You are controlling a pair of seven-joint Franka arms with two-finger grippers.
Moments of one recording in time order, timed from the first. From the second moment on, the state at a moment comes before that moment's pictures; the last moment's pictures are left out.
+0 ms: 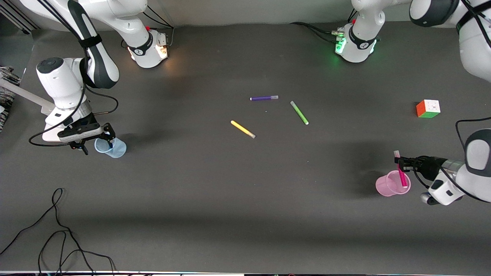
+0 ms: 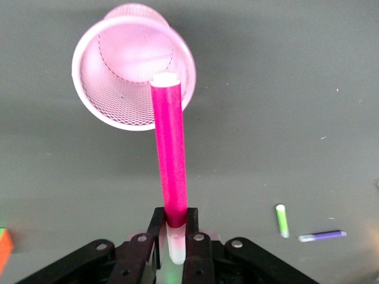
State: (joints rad) left arm 0.26 0.77 -0.20 -1.17 -0.12 1.42 -0.07; right arm 0.10 -0.01 -0.22 -2.57 -0.14 2.99 -0.41
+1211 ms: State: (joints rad) left arm 0.31 0.87 -0.21 -1.12 -0.18 1.37 -0.09; right arm 0.19 -0.06 -0.21 -1.92 0.07 1.88 -0.17
